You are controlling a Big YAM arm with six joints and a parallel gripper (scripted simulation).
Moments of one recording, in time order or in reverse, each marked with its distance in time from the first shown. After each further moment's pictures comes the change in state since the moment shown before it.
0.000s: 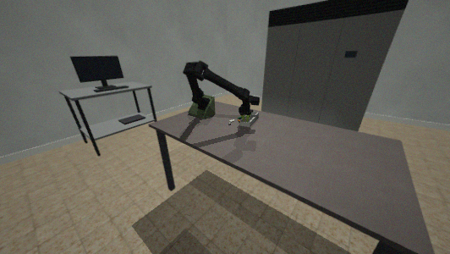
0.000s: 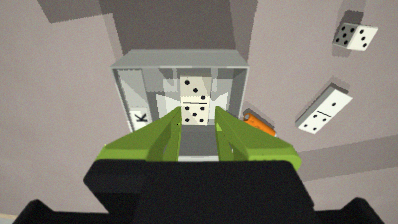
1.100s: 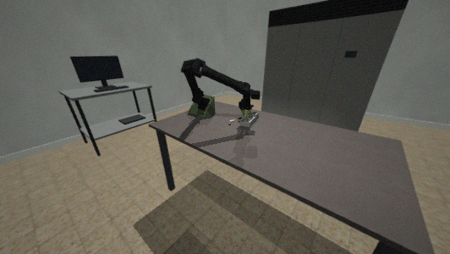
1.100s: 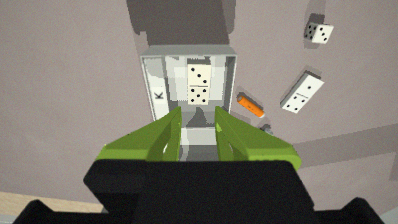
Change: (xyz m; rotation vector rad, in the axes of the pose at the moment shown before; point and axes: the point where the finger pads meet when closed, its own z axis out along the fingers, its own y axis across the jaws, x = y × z) arm -0.006 0.003 -0.045 -0.004 0.001 0.011
